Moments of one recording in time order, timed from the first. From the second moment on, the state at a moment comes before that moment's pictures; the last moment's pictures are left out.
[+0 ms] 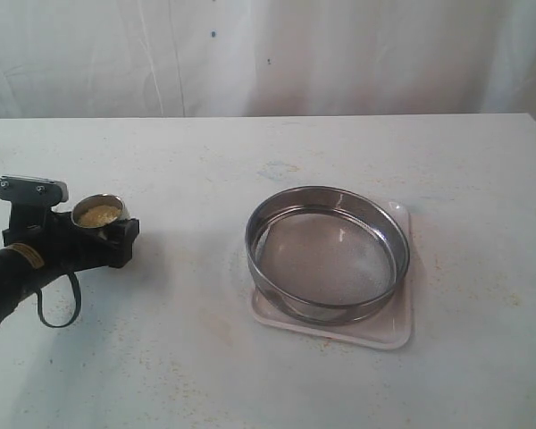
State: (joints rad) left arm -0.08 1.96 -0.59 0.13 -0.95 -0.13; right arm 0.26 0.01 -0.01 0.07 0.28 0.11
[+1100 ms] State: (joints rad) left arm -0.08 2.01 -0.62 0.11 -1.02 -0.12; right arm 0.26 0.01 -0.01 0.07 0.28 0.11
